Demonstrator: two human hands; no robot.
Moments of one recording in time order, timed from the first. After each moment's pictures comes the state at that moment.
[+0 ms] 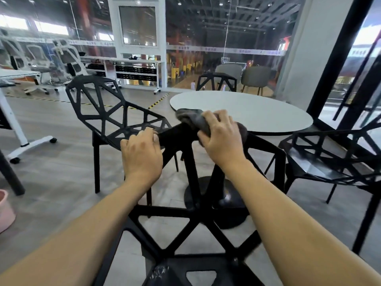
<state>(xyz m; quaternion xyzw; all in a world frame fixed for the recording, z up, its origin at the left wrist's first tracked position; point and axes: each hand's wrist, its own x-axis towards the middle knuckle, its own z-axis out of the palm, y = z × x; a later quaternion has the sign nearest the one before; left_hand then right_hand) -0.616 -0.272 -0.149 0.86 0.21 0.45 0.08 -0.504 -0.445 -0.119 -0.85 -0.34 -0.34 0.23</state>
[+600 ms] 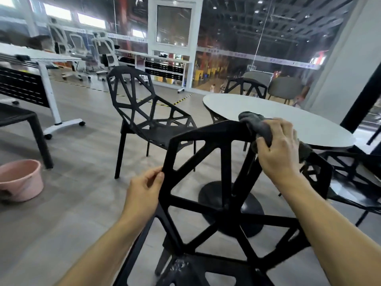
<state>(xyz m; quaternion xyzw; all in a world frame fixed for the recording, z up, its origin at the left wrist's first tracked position) -0.716 -0.245 -0.230 0.72 0.23 0.34 0.56 -0.511 -0.466 -0.131 -0.84 -0.29 -0.34 0.32</state>
